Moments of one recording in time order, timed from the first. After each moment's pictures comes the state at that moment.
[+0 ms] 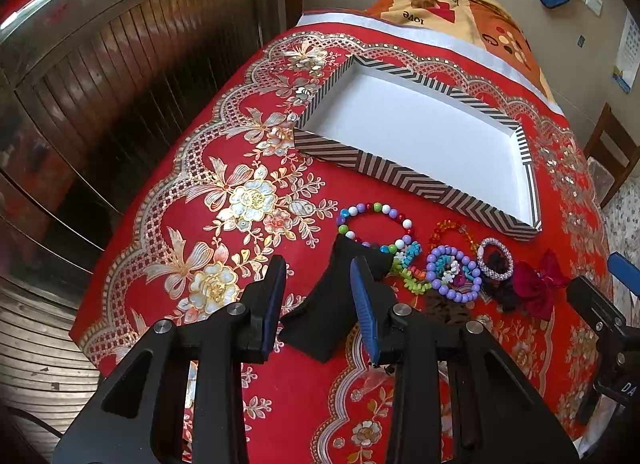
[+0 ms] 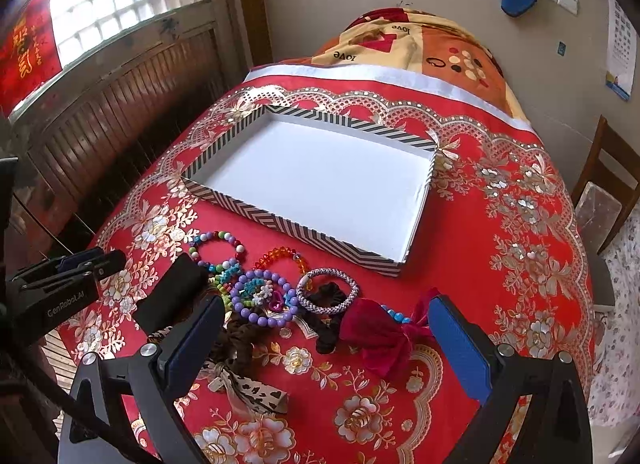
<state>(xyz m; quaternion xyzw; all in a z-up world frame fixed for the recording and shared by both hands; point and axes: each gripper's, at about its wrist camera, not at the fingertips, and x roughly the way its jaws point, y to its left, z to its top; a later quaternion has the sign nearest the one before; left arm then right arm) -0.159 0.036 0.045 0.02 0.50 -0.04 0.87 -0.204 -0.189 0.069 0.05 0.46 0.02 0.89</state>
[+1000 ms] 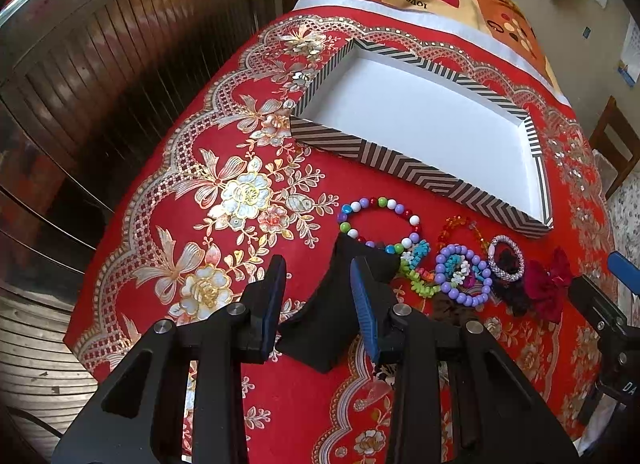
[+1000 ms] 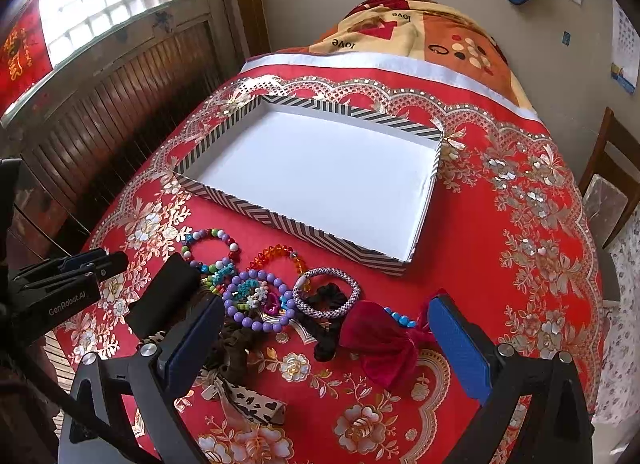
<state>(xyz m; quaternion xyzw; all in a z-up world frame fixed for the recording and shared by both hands) -0.139 0.035 0.028 0.02 0.52 -0.04 0.85 -0.188 -0.193 0.053 0.06 0.47 0.02 0.88</state>
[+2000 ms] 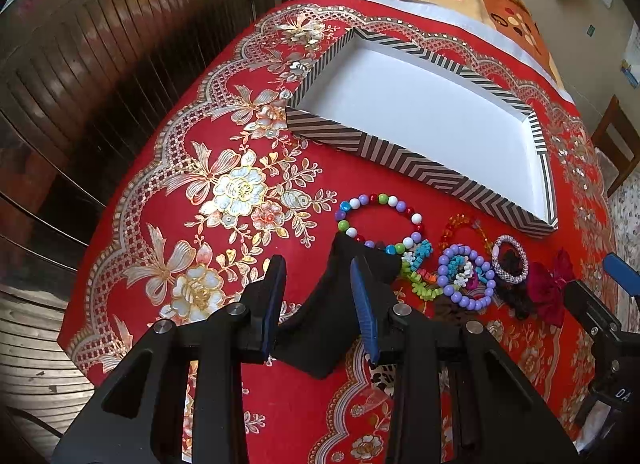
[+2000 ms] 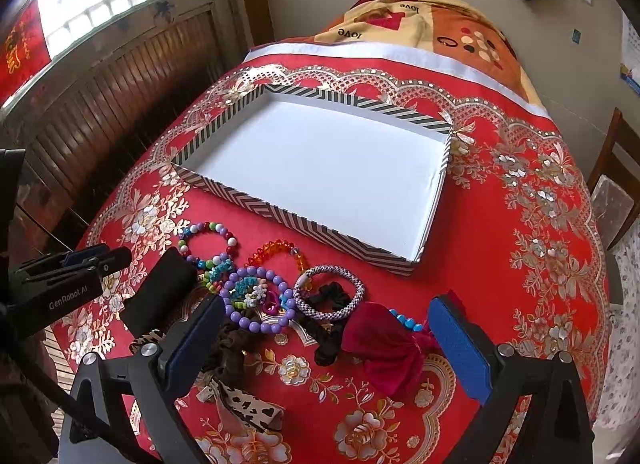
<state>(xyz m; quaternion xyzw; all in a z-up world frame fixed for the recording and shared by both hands) -0.131 0.033 0.018 0.02 0.53 -0.04 0.84 -0.177 -0.190 0.043 0.05 0.49 0.03 0.87</state>
